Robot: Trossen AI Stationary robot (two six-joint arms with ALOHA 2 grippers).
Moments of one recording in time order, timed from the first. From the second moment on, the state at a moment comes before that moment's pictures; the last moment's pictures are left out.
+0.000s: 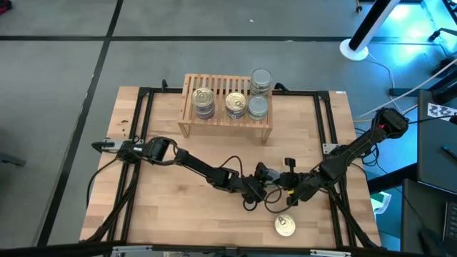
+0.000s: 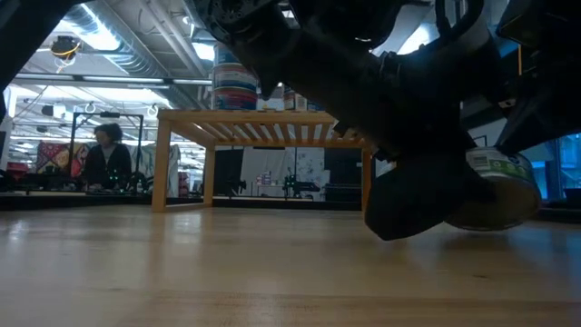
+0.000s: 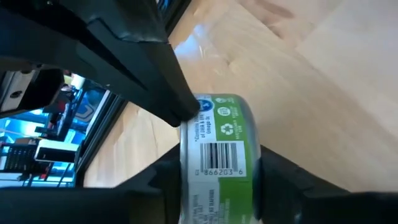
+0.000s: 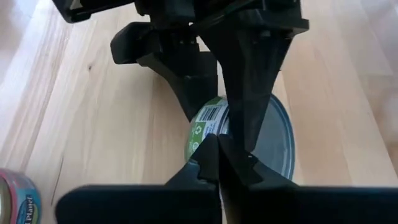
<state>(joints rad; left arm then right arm) -0.26 2.36 1.60 0.24 -0.47 0.78 0.67 1.26 0.58 -0.23 0.48 0.47</state>
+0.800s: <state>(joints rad) -0.27 2.21 1.60 0.24 -0.61 0.81 0.67 1.25 1.06 -0.96 0.44 0.36</state>
